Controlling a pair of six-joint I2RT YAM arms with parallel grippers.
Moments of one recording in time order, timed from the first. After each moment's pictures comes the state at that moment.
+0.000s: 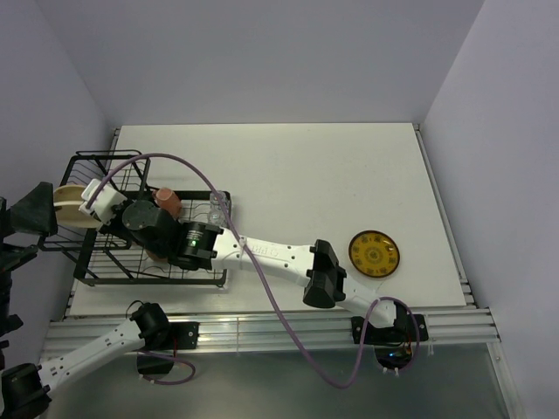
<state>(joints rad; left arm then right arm) -0.94 0.33 1.32 -0.15 -0.45 -0.87 1.37 2.38 2.50 -0.16 0.38 -0.23</state>
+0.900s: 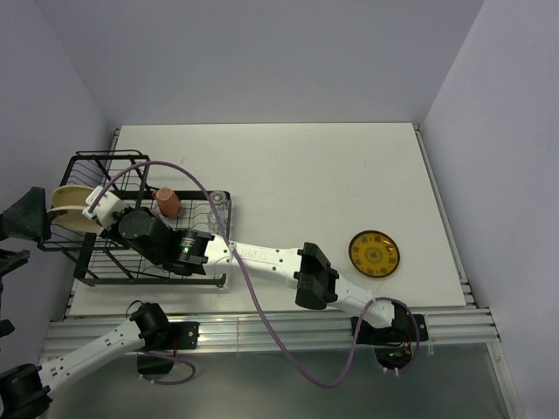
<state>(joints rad) -0.94 0.31 1.35 -0.19 -0.45 -0.92 1.38 2.46 2.50 -0.11 0.44 -0.15</state>
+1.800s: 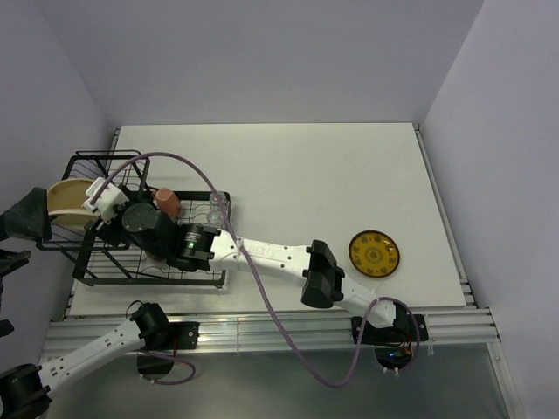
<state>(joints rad) -0.94 0.31 1.36 -0.21 -0.44 -0.92 1.37 2.41 2.49 -0.11 0.38 -0.12</state>
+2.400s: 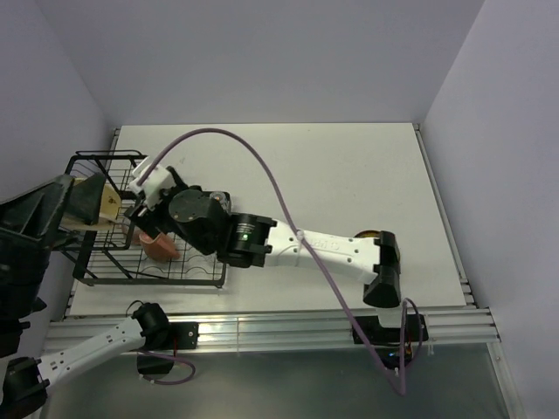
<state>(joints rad) -0.94 0.43 1.35 -0.24 -0.42 -0.99 1.37 1.97 2.04 -0.12 0.43 -0.10</state>
